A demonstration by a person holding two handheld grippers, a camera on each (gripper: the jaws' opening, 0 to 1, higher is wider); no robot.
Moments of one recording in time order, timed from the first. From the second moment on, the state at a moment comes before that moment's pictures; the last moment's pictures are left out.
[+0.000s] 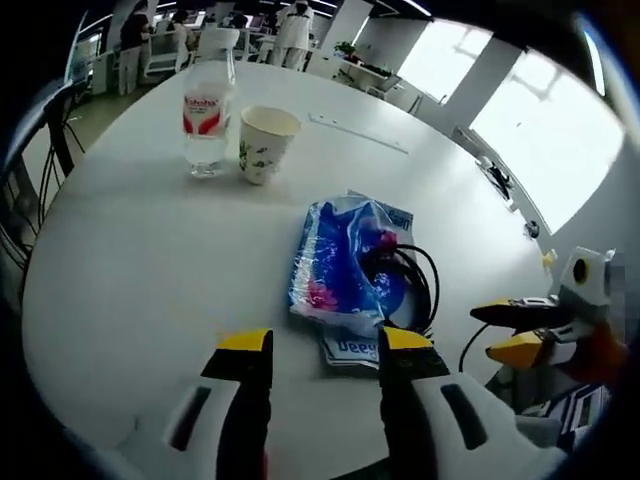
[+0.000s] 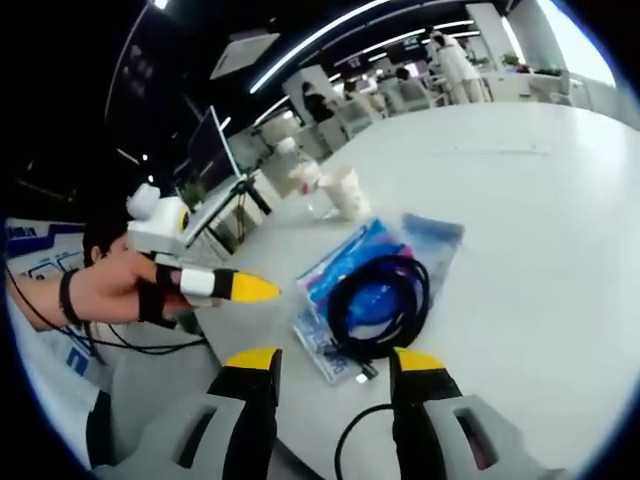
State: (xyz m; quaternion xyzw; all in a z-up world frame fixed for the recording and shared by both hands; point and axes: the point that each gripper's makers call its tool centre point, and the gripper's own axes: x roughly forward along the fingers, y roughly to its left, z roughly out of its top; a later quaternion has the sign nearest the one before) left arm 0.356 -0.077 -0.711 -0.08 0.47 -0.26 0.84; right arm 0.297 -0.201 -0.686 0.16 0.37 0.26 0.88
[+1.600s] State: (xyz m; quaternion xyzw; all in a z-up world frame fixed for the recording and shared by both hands) left arm 0.336 -0.144 -0.739 -0.14 0.51 -0.27 0.81; right arm 0.339 -0.217 -0.740 0.24 0.43 0.12 0.86
